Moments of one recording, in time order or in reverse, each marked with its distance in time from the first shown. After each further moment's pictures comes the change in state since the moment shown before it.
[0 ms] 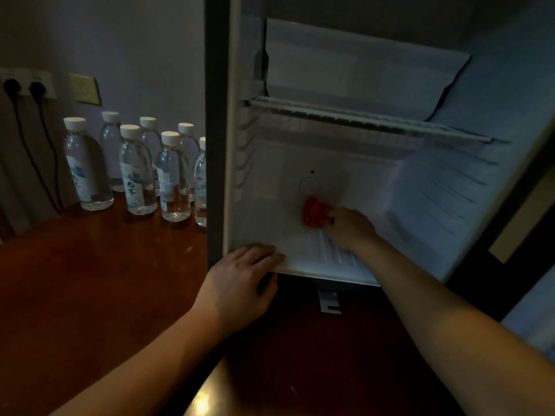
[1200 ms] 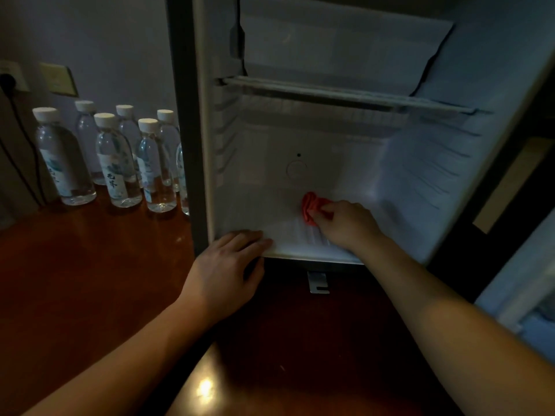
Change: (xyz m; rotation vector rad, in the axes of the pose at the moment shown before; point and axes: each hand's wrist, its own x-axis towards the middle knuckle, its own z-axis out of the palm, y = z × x) left_hand -0.002 0.001 -0.003 -0.037 -0.049 -0.007; right_hand -0.034 0.015 0.004 0.064 0.077 0.004
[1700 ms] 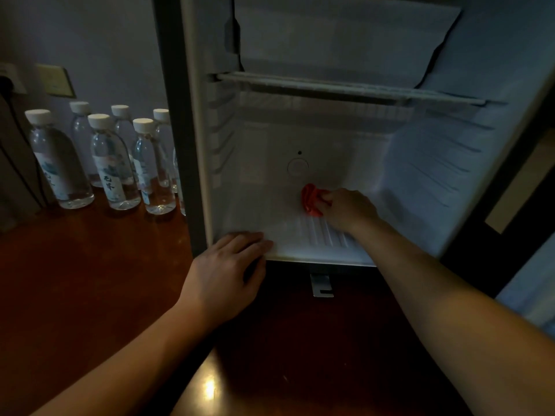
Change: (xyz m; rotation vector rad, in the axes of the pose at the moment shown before) left_hand 0.002 -0.002 0.003 0.004 0.084 0.037; right_hand 0.032 -0.003 -0.005 -0.057 -0.059 0.021
